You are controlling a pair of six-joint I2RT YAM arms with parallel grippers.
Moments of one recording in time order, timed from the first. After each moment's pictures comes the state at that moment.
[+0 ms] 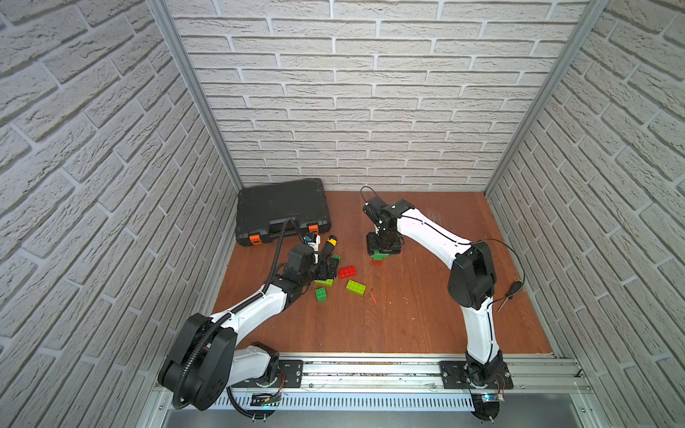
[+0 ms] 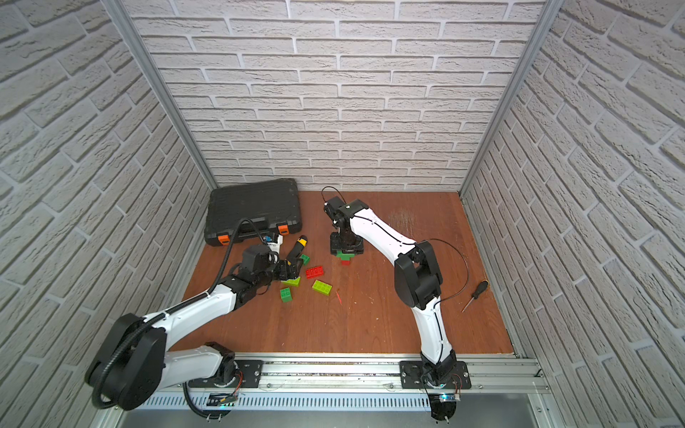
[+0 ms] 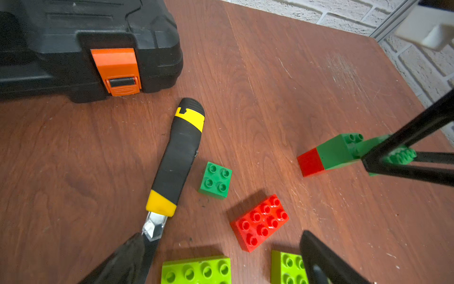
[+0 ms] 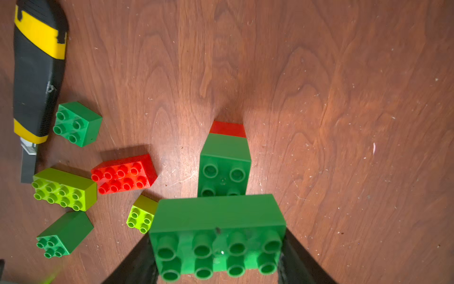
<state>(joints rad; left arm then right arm) -0.45 1.25 0.55 0.07 0.05 -0.33 0.56 2.11 1.93 -1.26 0.02 0.56</state>
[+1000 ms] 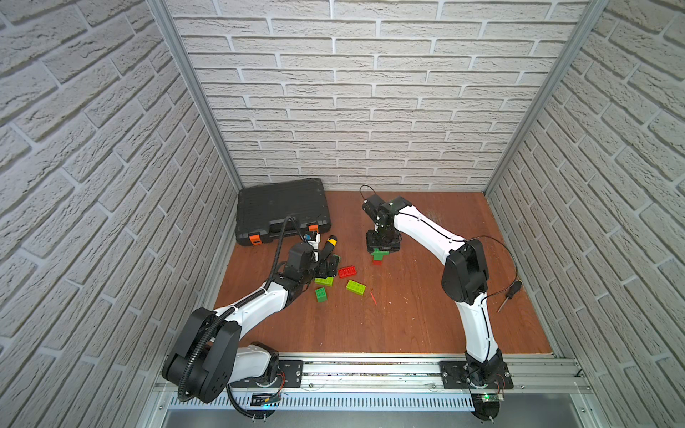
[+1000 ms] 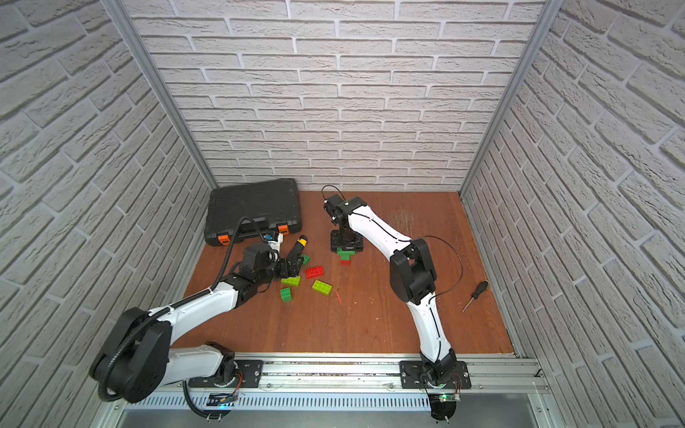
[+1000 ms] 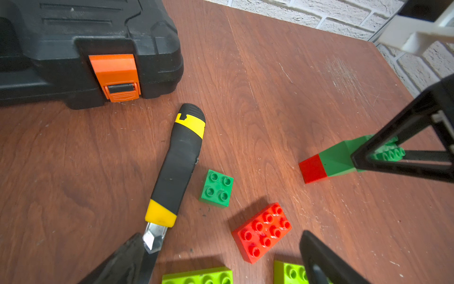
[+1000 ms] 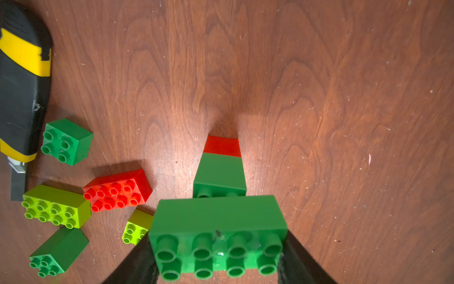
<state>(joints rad) -0.42 1.28 0.55 0.10 0.07 -0.32 0.54 2.19 2.02 -1.30 0.03 0.56</state>
